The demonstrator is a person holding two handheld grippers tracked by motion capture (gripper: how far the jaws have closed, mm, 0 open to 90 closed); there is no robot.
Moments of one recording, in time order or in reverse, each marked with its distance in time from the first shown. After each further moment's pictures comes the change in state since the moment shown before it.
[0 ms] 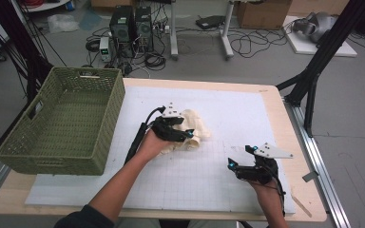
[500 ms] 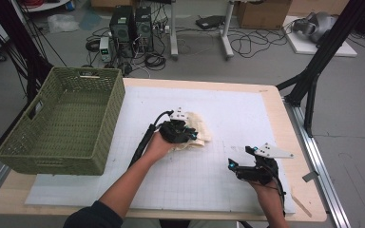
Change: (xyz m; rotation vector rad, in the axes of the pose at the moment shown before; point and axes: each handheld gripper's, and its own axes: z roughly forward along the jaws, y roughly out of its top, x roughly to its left) left arm 0.000 -0.008 0.017 0.024 -0.121 -0.041; right arm -0.002 -0.002 0.000 0.008 0.005 0.011
